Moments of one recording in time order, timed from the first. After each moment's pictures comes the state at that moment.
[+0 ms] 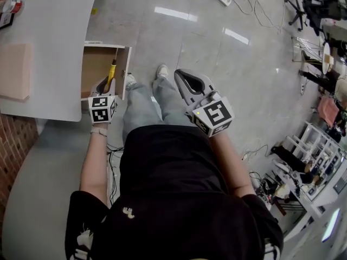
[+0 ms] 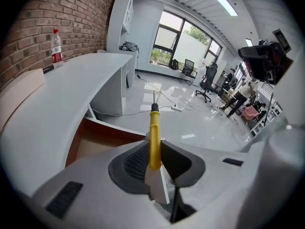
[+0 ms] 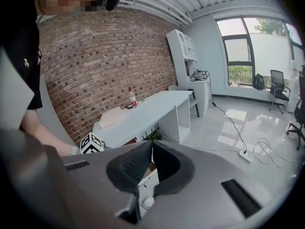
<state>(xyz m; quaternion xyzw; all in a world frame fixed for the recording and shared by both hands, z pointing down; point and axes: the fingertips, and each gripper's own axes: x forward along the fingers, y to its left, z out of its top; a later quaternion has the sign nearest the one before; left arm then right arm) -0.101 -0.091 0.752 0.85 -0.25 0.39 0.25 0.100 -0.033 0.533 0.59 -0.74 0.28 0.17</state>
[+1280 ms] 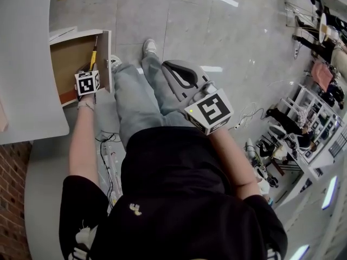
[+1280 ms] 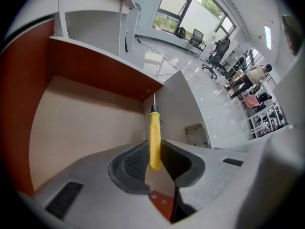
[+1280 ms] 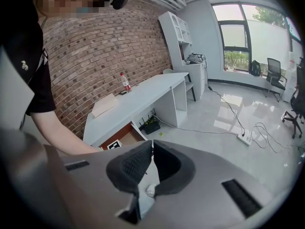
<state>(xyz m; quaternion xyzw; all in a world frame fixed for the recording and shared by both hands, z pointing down) -0.119 -0.077 0.958 0.76 -0.20 0.53 0.31 0.094 -0.018 0.602 0.58 -0.71 0.35 0.20</state>
